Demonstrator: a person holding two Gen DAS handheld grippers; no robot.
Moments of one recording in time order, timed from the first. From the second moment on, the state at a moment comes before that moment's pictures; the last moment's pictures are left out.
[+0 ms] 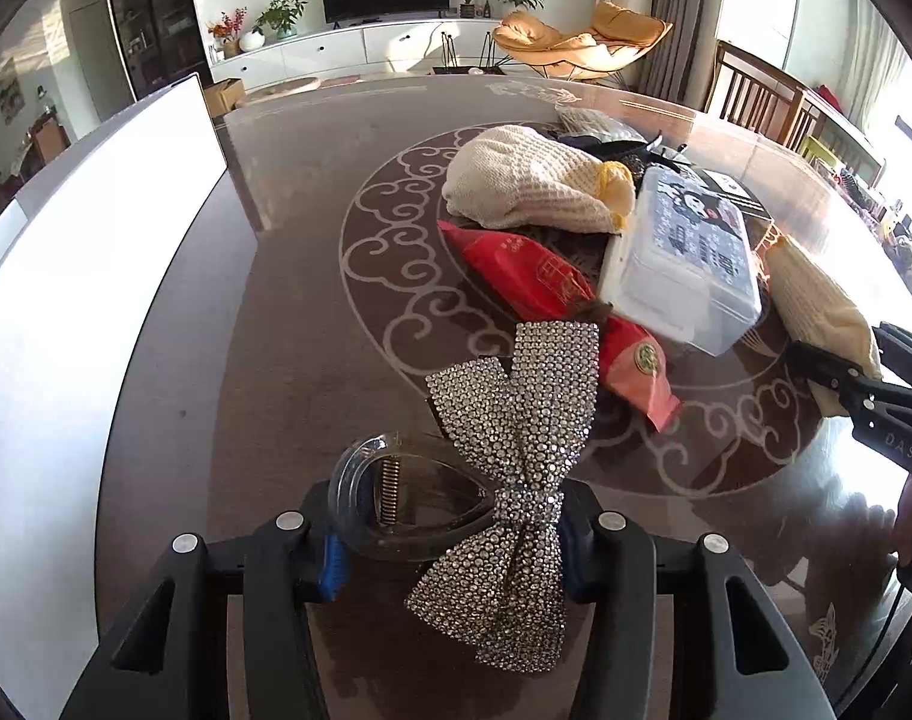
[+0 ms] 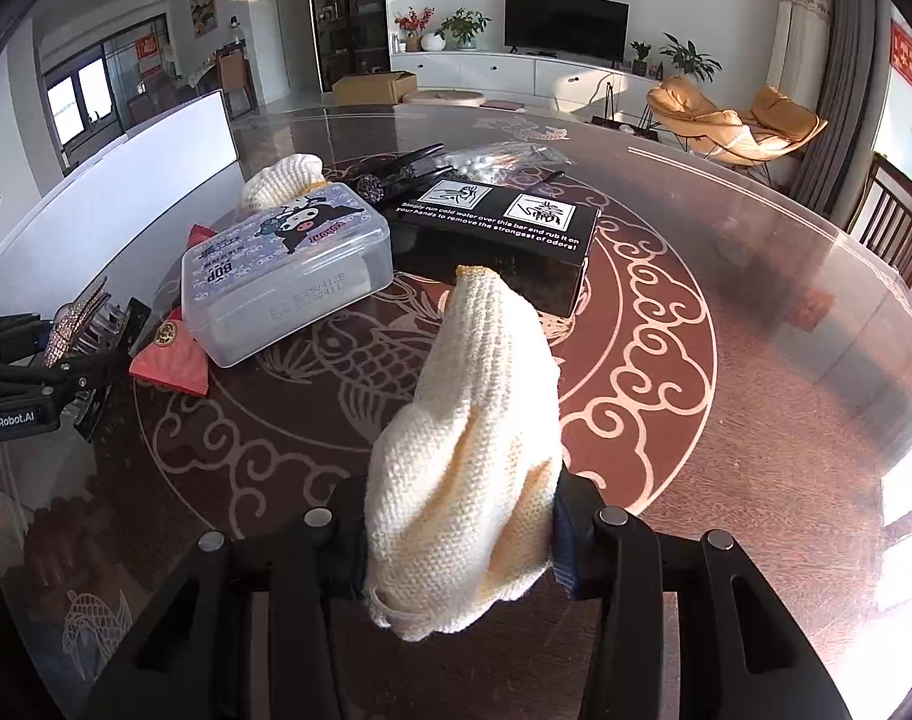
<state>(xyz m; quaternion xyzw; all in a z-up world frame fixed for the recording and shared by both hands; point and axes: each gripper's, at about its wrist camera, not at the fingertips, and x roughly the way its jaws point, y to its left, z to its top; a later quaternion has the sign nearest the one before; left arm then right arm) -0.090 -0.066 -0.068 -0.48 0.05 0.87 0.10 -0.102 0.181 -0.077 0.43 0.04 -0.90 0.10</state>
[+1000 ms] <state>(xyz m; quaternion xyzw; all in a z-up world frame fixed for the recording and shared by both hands) -0.053 -0.037 -0.091 -0.47 0.03 0.88 0.06 -0.040 0.153 -0.080 0.44 0.06 -0.89 0.12</state>
